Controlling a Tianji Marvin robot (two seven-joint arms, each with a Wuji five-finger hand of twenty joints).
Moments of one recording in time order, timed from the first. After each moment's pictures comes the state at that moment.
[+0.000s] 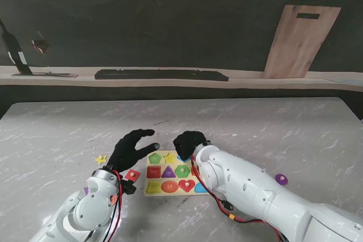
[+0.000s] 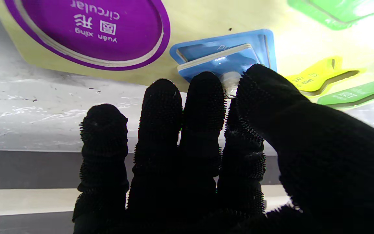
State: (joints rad) left arm 1.62 -1.17 -1.16 -1.65 0.38 -0.05 0.21; right arm -0.86 -1.32 0.37 -0.84 -0.61 0.15 -0.21; left_hand 0.85 -0.20 -0.01 -0.10 0.54 0.19 0.31 0.36 0.40 0.29 0.29 0.41 0.24 0.25 0.36 0.53 -0.02 0.26 0.79 0.46; right_hand 0.52 -0.95 1.27 -0.25 0.86 -0.24 1.20 0.08 1.23 -0.07 0.86 0.30 1.09 -0.01 1.00 0.70 0.67 0.19 1.35 0.69
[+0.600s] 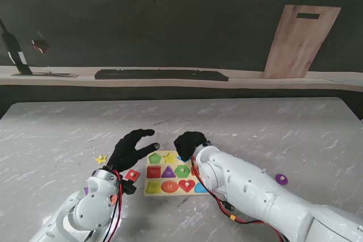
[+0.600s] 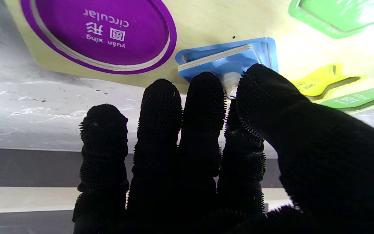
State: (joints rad) left arm 1.62 -1.17 -1.16 -1.65 0.38 -0.05 0.21; right arm -0.86 -1.31 0.37 -0.87 -0.63 0.17 -0.20; left_hand 0.85 -0.20 -0.01 -0.10 0.54 0.19 0.31 0.36 0.40 0.29 0.29 0.41 0.24 0.25 0.36 0.53 -0.02 0.26 0.79 0.46; right_hand 0.52 -0.95 1.27 -0.25 0.86 -0.24 1.20 0.10 1.23 -0.07 0.87 0.30 1.10 0.00 1.01 0.70 0.67 0.19 1.36 0.69
